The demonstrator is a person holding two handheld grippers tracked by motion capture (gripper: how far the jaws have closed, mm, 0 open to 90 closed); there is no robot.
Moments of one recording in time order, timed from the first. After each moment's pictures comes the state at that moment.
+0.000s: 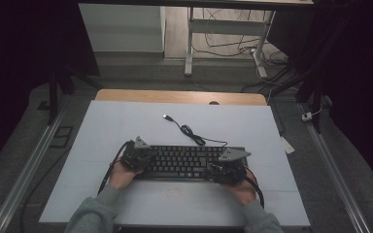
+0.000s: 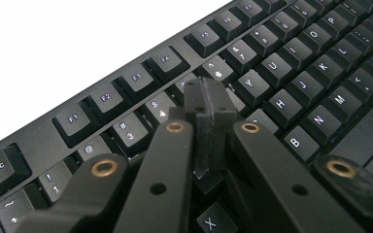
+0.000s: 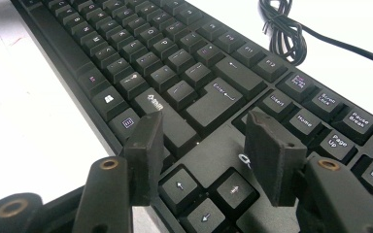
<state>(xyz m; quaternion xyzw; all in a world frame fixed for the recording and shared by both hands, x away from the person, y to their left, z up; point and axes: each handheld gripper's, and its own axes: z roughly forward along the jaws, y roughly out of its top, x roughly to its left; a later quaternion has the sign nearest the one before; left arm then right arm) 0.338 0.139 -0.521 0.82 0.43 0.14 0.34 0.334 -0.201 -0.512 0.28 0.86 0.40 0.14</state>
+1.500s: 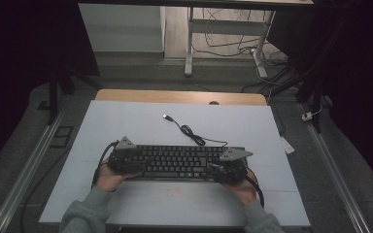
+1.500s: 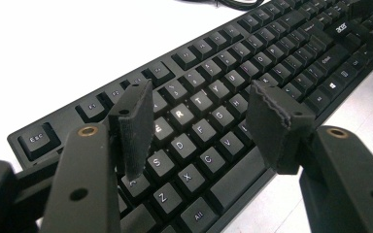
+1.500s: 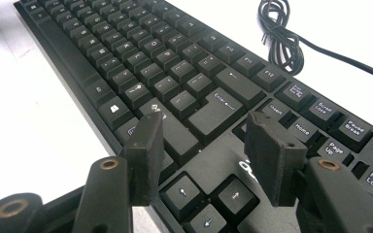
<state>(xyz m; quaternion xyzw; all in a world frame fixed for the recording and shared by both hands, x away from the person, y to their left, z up) 0.312 0.167 -0.495 0.80 0.43 0.12 0.40 0.333 -0.202 -0.508 0.29 0.85 0.42 0.13</state>
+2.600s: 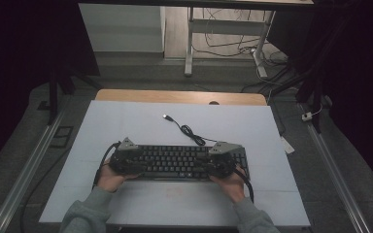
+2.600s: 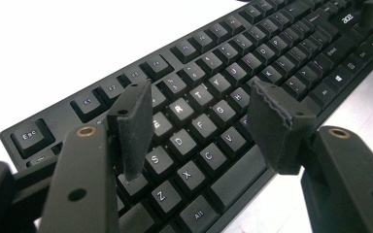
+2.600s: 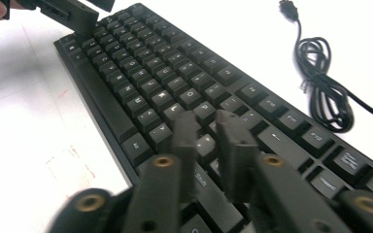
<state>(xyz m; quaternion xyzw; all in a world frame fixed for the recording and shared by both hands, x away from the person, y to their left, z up) 0.312 0.163 -0.499 0.80 0.43 0.12 0.39 0.343 -0.165 -0.494 0.26 0.85 0.44 0.10</state>
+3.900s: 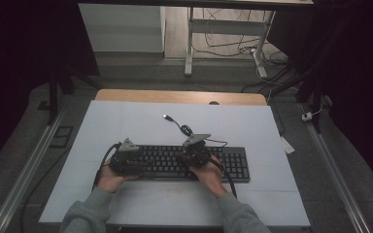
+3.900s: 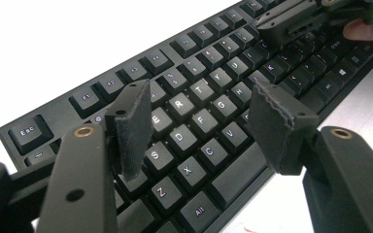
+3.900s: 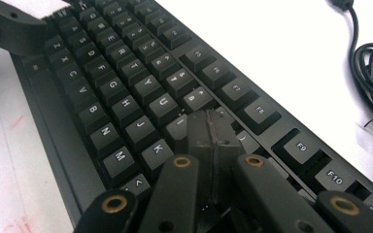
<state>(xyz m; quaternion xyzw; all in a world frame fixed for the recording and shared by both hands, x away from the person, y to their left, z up) 0.311 0.162 -0.501 0.81 0.43 0.12 0.39 0.378 -0.096 -0.513 0.27 0.88 0.39 0.09</state>
